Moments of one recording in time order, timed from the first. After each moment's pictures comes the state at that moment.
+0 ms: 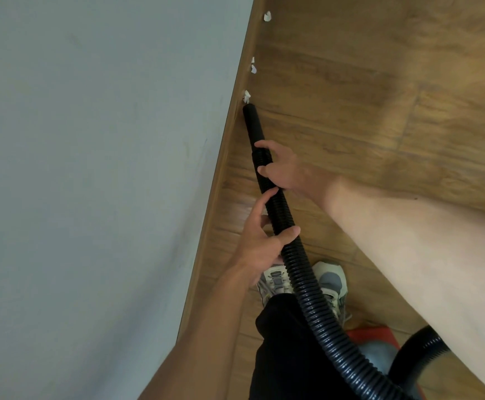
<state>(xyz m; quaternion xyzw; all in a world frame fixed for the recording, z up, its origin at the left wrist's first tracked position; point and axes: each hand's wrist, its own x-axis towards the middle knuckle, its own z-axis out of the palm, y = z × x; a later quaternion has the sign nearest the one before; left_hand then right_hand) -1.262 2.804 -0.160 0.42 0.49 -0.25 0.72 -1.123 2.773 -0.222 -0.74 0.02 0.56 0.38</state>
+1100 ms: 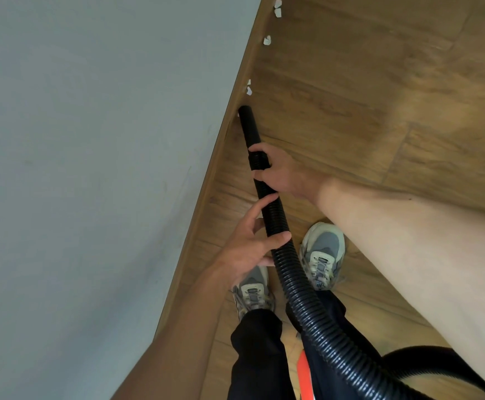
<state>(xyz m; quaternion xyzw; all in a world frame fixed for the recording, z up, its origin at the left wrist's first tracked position) -1.199 2.809 -0.157 0.37 0.47 -0.27 0.75 -1.058 2.768 -0.236 -0.72 -0.07 0.59 0.36</state>
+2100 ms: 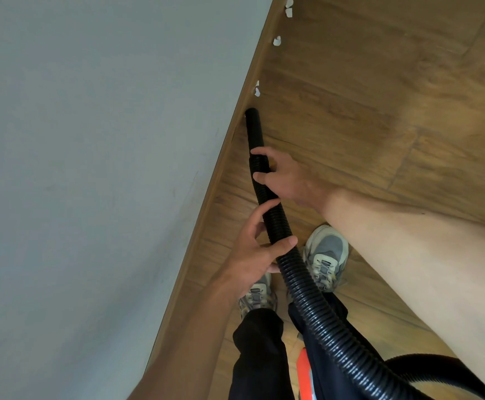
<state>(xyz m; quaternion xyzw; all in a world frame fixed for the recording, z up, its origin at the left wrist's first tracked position) -1.199 2.806 -0.145 0.38 0.50 -0.23 0.75 -1.058 2.772 -0.230 -0.70 -0.04 0.60 0.37</state>
